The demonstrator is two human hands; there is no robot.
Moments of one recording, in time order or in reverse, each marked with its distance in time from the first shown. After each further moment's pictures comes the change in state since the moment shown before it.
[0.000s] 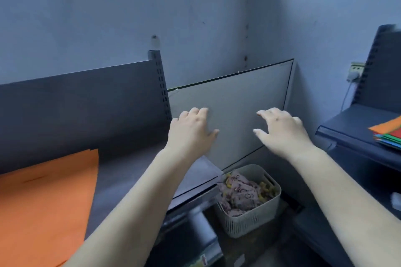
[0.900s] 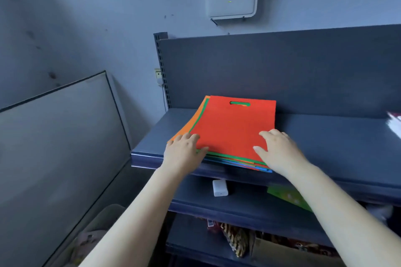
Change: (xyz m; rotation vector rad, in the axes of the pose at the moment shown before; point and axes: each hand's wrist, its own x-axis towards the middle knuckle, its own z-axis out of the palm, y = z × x) left_hand 0.127 0.439 0.195 -0.257 -0.263 0.653; right_hand -0.125 0.426 -0.054 -0.205 -0.067 0.812
